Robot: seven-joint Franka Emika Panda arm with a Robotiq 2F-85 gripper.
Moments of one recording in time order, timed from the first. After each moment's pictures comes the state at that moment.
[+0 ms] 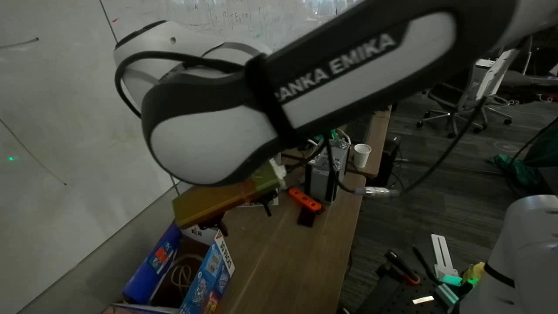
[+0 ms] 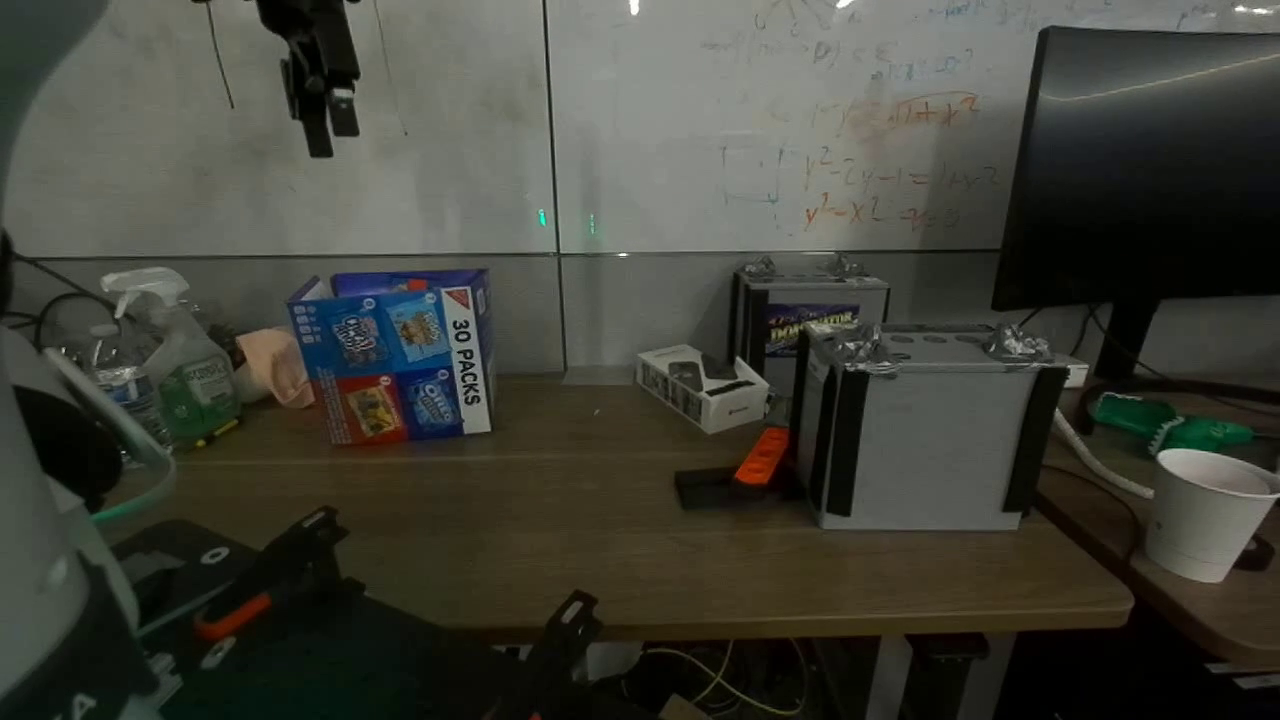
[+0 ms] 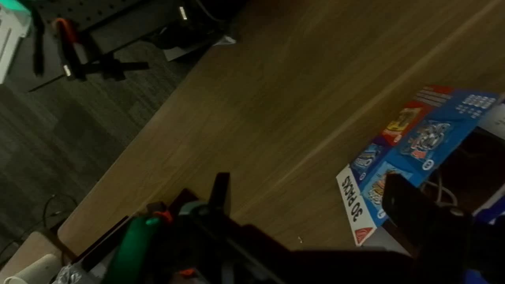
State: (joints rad) arm 0.37 -0.10 0.30 -2.09 -0.10 1.82 1.01
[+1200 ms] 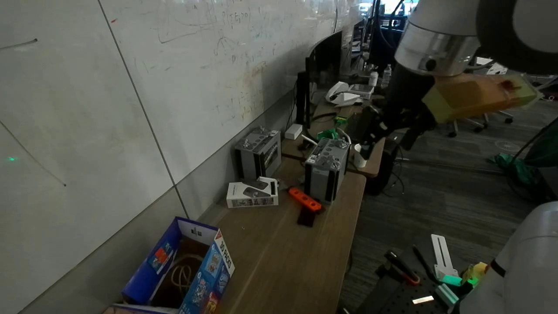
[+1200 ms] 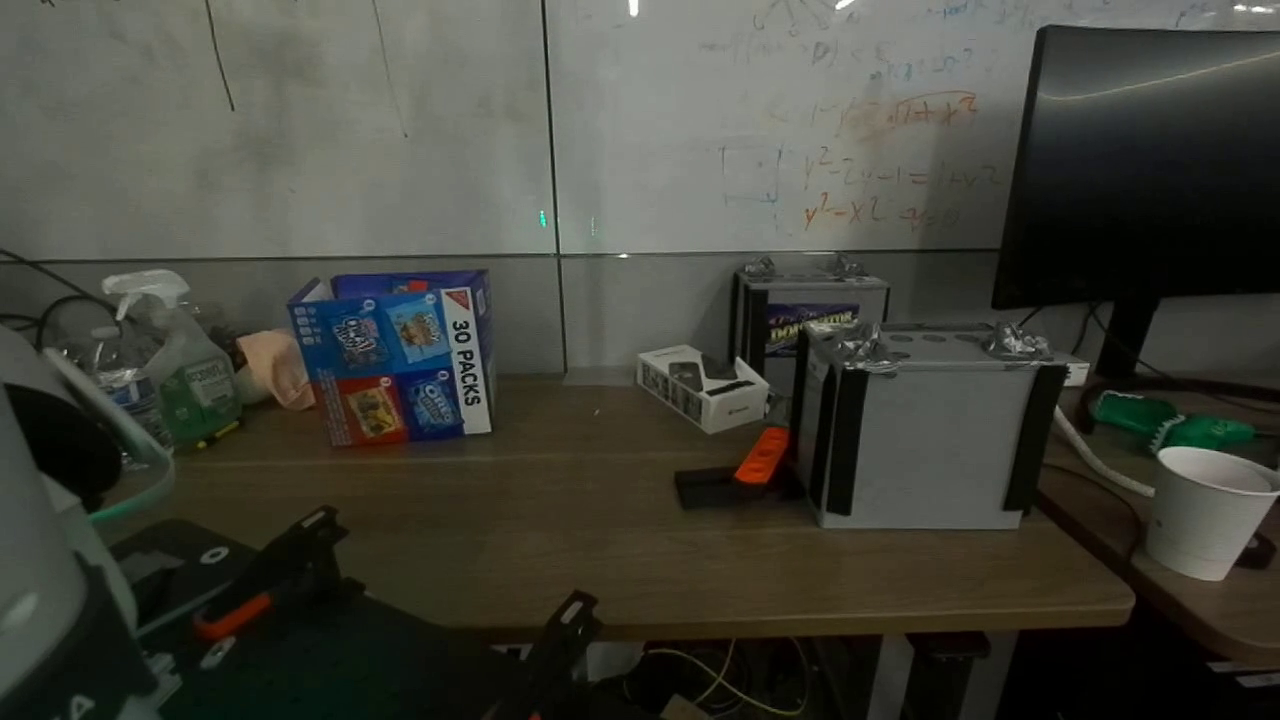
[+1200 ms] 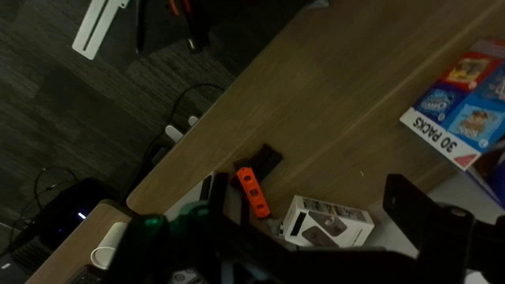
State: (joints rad) arm 0.08 -1.08 0.05 -2.61 -0.05 1.70 0.45
